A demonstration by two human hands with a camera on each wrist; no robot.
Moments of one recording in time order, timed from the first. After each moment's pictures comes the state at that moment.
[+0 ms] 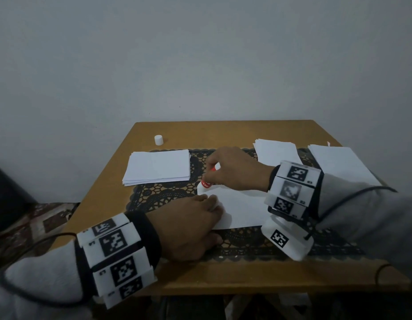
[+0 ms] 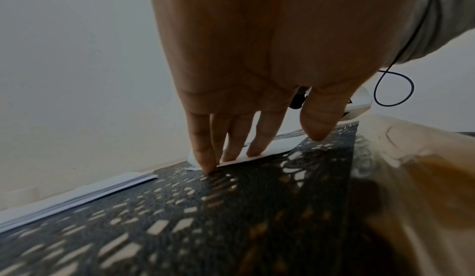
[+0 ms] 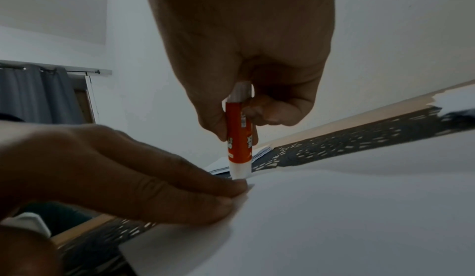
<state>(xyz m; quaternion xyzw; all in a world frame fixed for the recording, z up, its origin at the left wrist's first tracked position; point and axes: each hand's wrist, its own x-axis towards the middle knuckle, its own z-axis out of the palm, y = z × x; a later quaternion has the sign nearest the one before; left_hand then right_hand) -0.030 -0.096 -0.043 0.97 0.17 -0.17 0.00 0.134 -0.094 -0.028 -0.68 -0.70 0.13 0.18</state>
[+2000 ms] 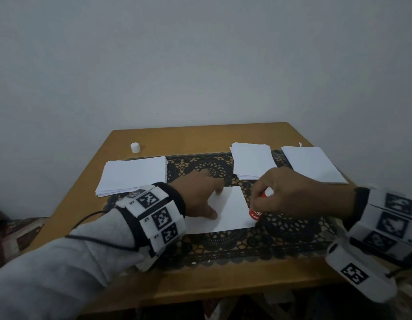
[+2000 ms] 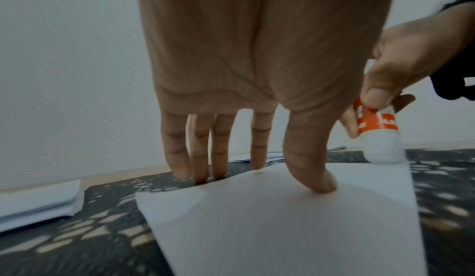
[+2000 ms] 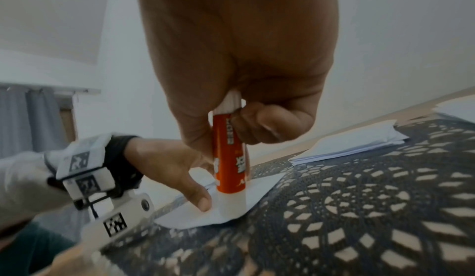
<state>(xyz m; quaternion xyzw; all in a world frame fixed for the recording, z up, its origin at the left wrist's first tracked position) 0.054 -0.067 -0.037 0.96 0.24 -0.12 0.06 0.218 -0.200 -0.021 -0.70 -0.67 0.20 0.14</state>
